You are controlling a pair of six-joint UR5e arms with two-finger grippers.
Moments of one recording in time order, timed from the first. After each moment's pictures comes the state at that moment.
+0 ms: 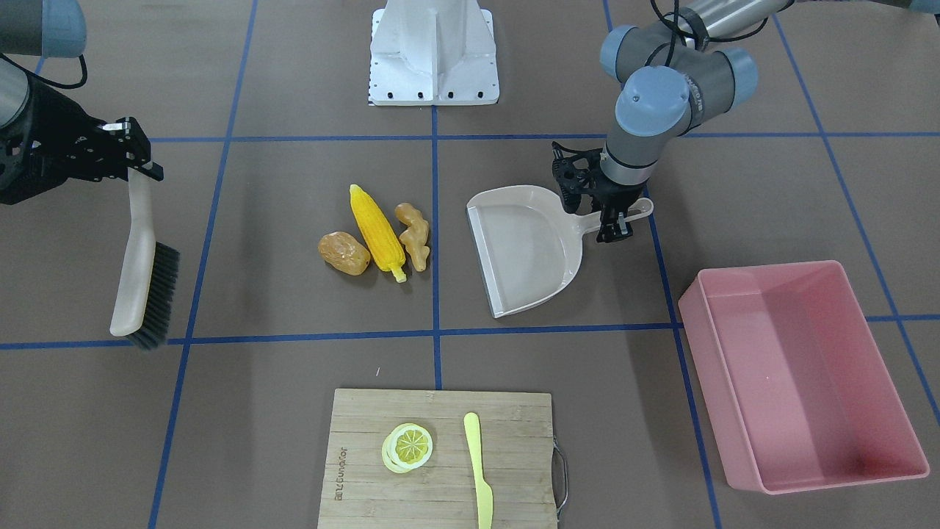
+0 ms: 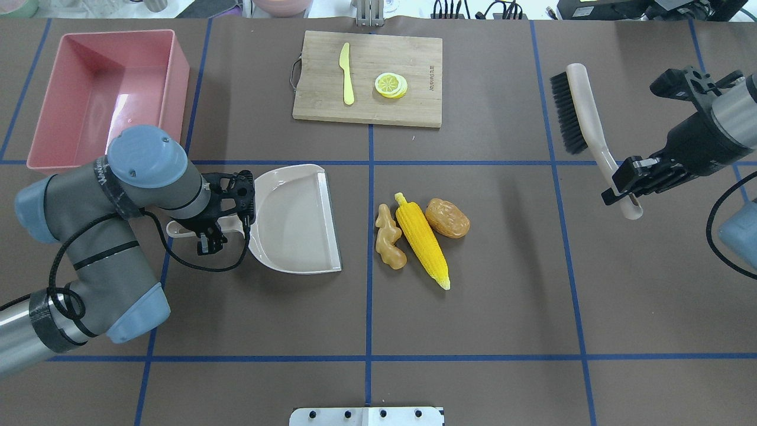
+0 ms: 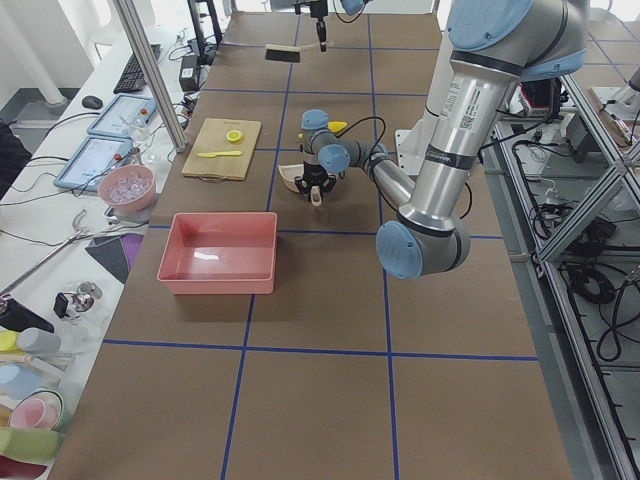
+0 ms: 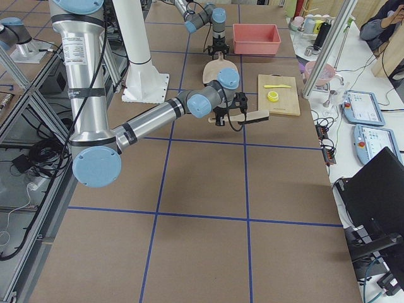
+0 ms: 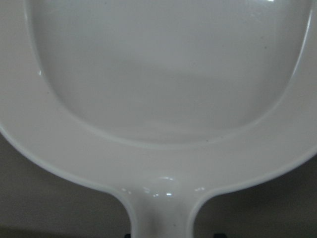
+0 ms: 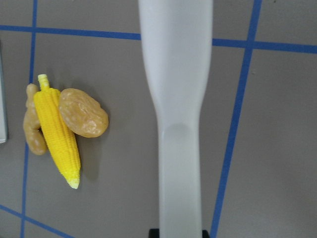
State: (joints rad) left arm -0.63 -1.95 -1.76 -1.66 -1.97 0.35; right arm 1.05 -1.47 2.00 -1.44 2.56 0.67
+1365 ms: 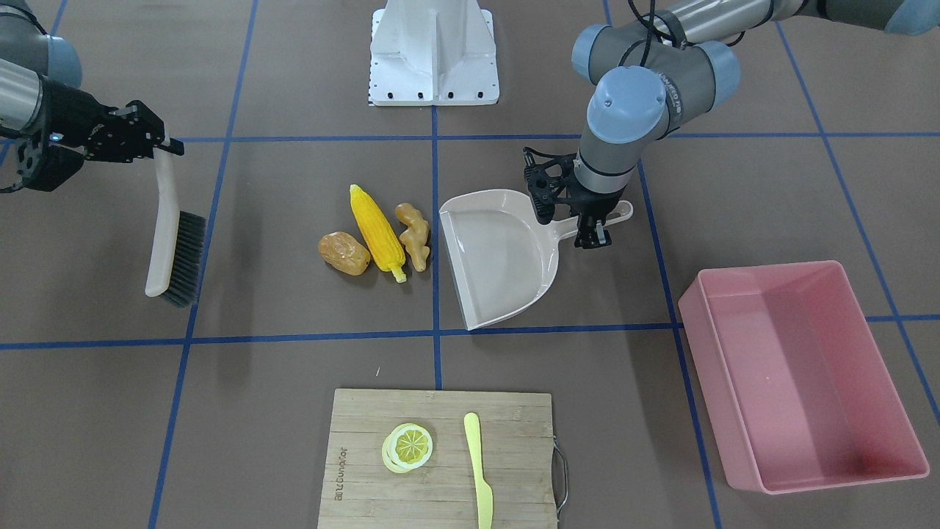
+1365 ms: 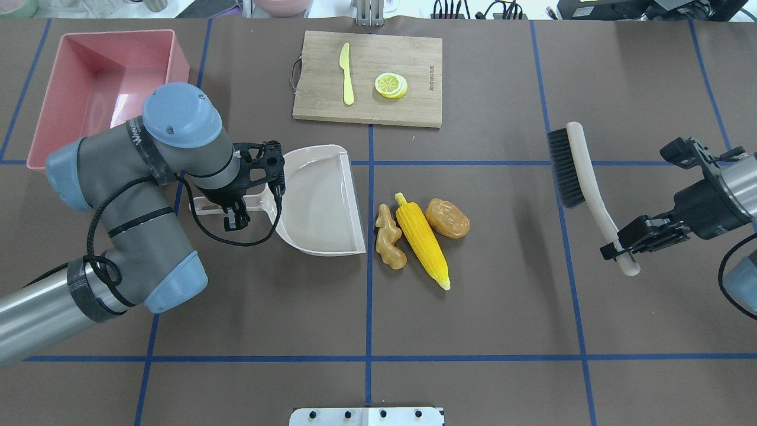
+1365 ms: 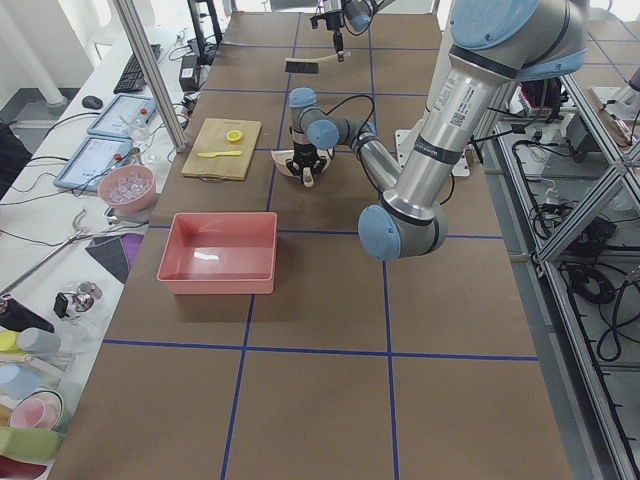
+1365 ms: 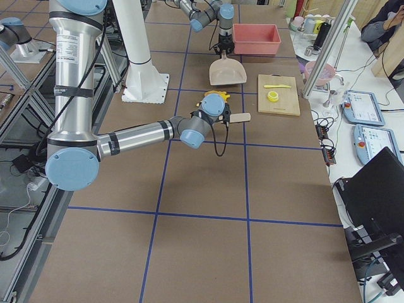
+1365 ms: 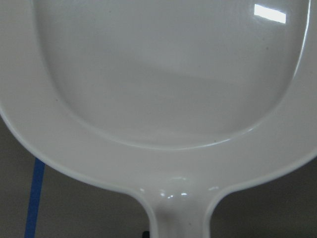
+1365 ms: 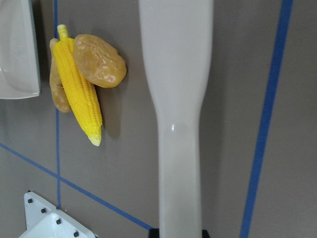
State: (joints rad) left arm -0.65 -2.10 -1.71 -1.52 -1.99 0.35; right arm 0.93 -1.61 1.80 -0.67 2.67 1.11
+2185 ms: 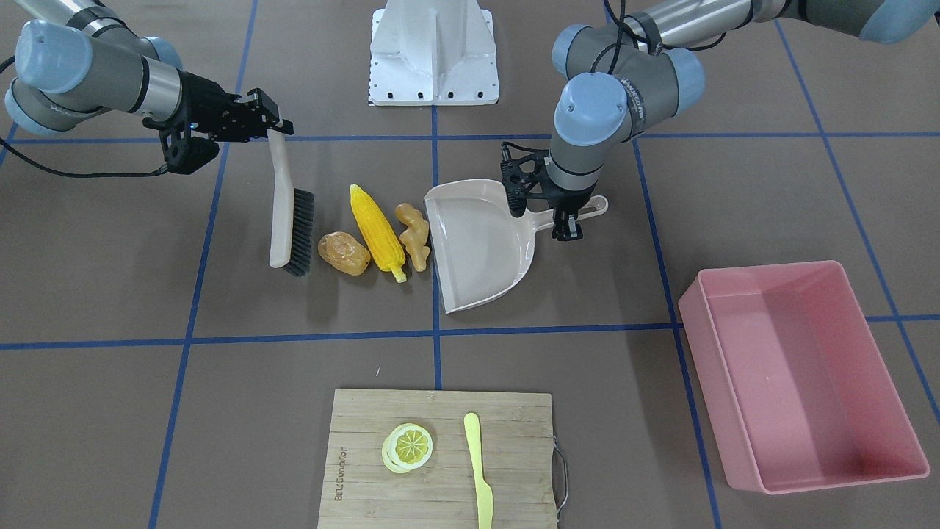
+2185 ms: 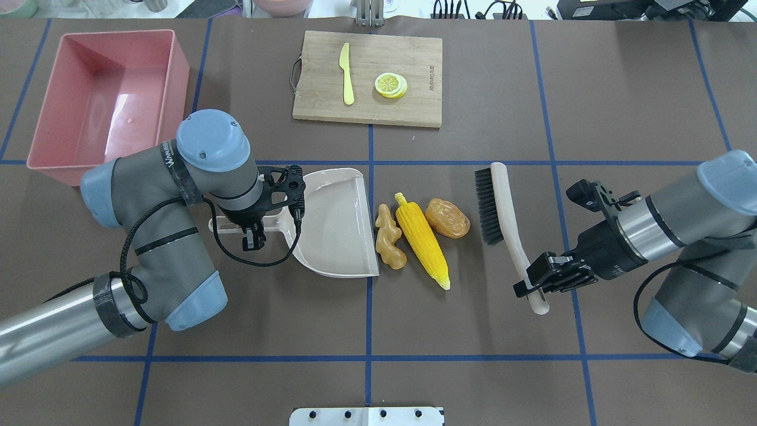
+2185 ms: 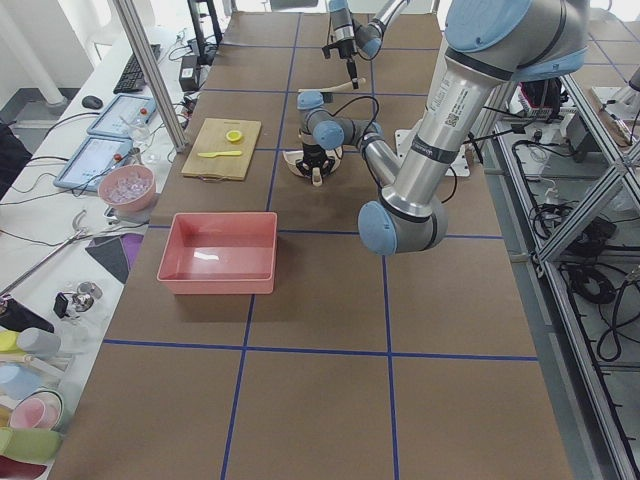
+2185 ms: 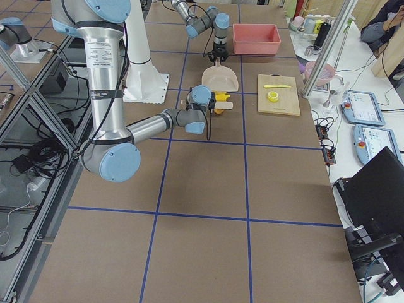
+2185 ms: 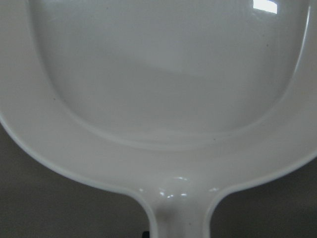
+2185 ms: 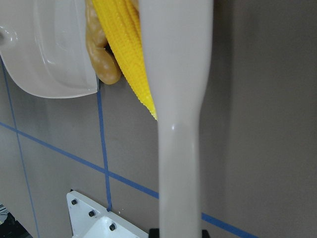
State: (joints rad) left arm -0.60 -2.13 -1.69 -1.53 -1.98 0.35; right arm 0.63 -1.50 1.78 -0.46 2.45 1.49
